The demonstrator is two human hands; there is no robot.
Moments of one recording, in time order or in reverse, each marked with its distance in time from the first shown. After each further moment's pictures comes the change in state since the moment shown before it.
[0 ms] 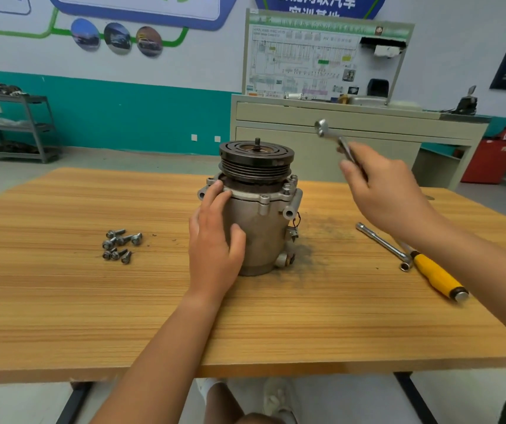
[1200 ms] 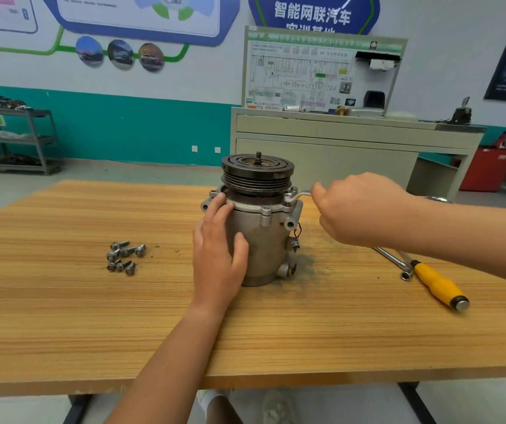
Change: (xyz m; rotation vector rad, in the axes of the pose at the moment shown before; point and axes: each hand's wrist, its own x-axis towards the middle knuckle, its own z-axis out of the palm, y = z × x) left_hand 0.000 -0.001 0.001 -0.018 0.007 -0.006; right_hand 0.014 -0.039 -0.011 -0.874 -0.564 -0.315
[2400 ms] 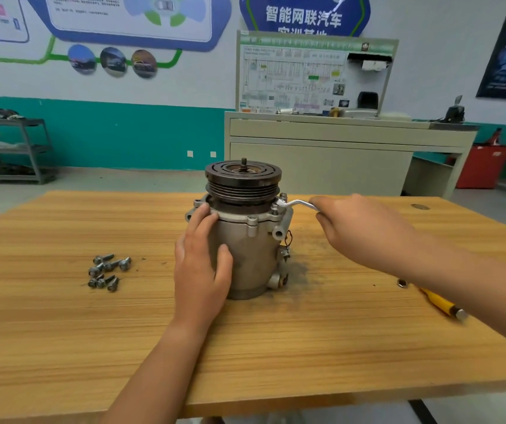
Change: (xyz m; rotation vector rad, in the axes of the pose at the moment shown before) left_hand 0.000 -0.005 -0.001 0.006 -0.016 0.020; right_hand -0.008 0.001 0.035 0.471 0.168 0.239
